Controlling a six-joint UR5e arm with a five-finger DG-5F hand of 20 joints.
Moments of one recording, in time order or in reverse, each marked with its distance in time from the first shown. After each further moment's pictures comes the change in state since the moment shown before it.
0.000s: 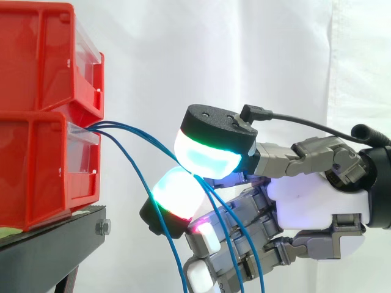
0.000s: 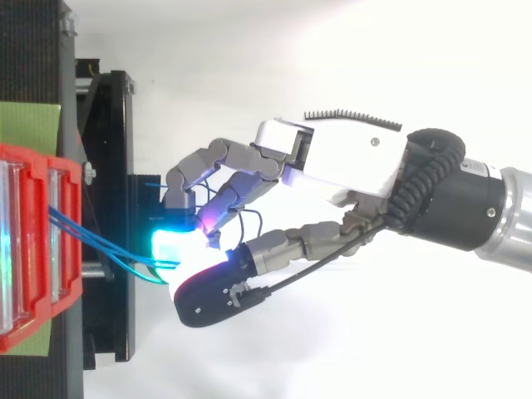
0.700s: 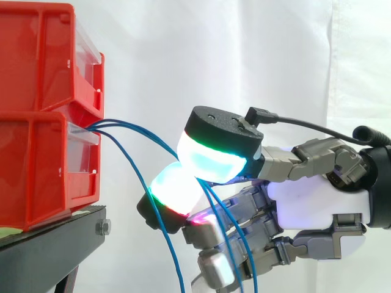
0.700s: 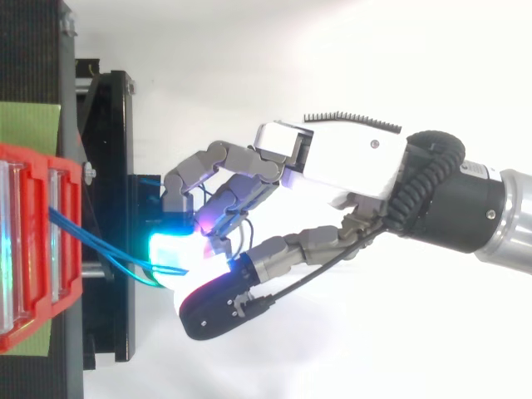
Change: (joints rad) arm 0.002 0.000 0.001 -0.001 0.000 0.008
